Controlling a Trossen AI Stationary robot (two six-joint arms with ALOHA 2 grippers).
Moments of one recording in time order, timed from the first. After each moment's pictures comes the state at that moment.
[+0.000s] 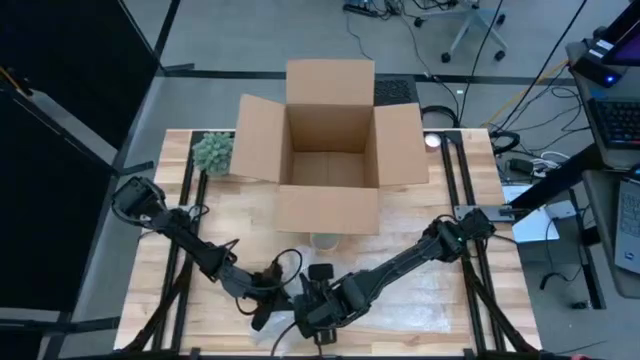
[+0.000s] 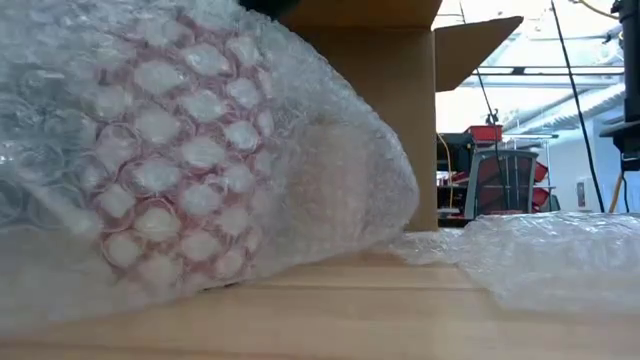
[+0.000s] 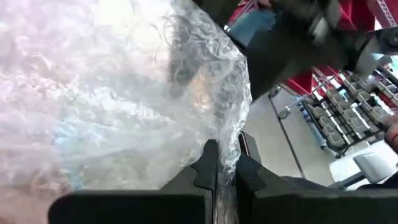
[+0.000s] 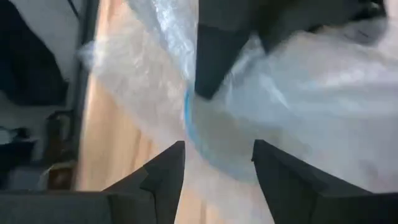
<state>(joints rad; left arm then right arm) -0.64 1.64 0.60 0.75 -0.21 -0.78 0.51 2.34 2.35 -1.18 0.19 0.40</state>
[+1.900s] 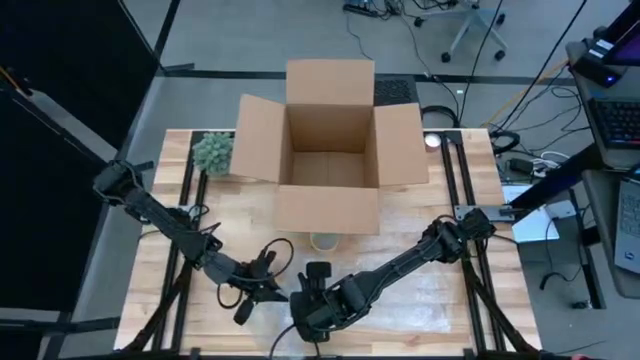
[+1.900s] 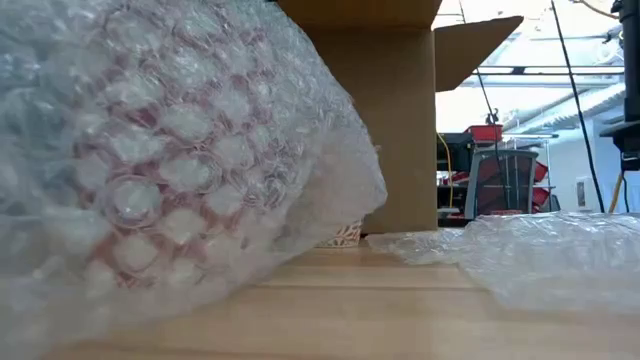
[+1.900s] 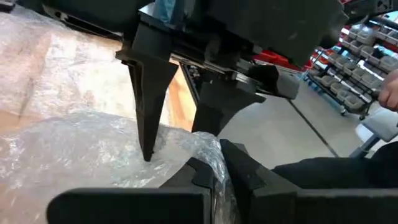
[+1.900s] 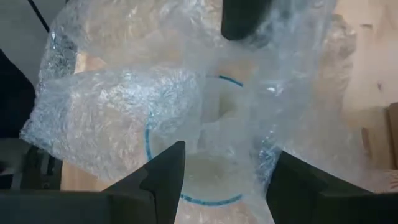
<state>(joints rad) -0.64 1.35 0.60 0.52 -0.18 -0.44 0.51 2.38 2.36 -1.08 0.34 0.41</state>
